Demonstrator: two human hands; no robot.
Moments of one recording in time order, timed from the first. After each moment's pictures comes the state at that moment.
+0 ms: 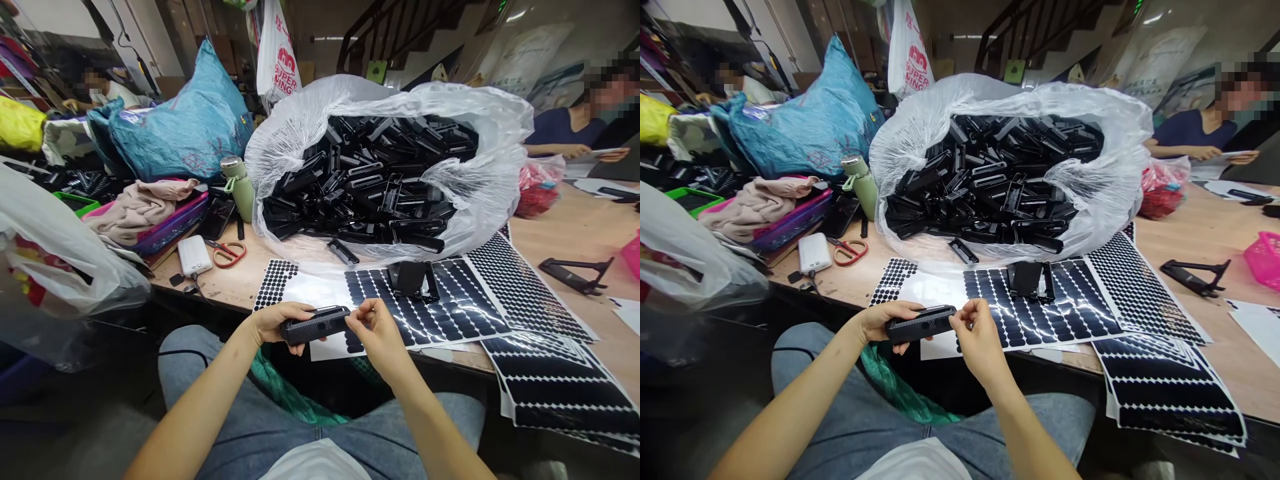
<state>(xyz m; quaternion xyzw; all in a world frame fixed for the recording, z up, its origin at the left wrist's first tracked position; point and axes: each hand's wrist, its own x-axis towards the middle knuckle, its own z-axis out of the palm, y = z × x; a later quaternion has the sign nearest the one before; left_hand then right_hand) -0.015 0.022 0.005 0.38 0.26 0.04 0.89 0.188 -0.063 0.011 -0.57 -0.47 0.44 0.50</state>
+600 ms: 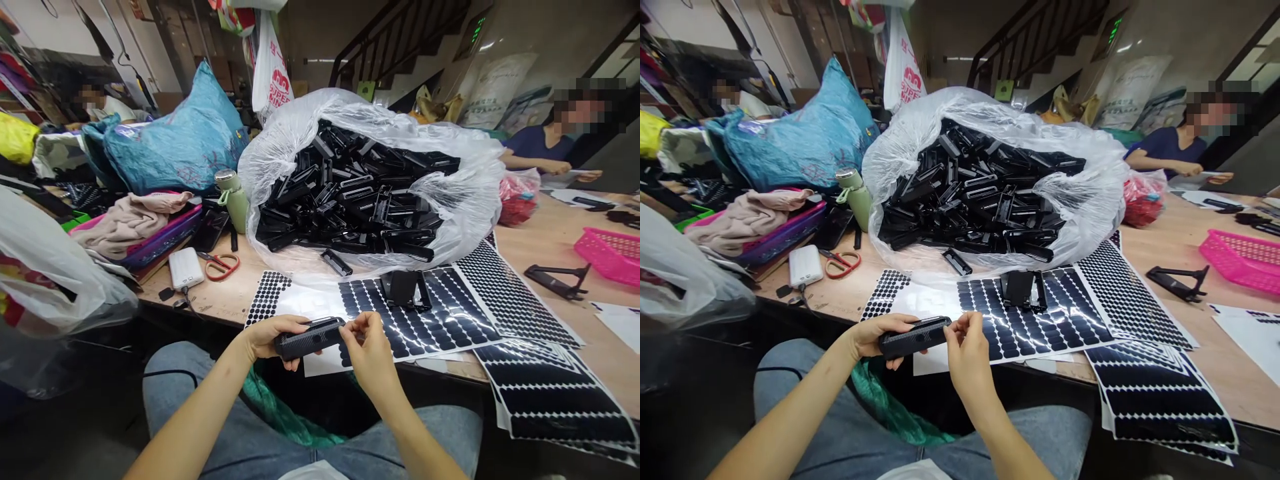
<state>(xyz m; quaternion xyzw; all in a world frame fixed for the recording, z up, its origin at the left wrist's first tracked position) -0.011 0.021 0.009 0.37 0.25 0.04 0.89 0.177 -0.069 0.021 -0.64 -0.49 0.33 0.50</state>
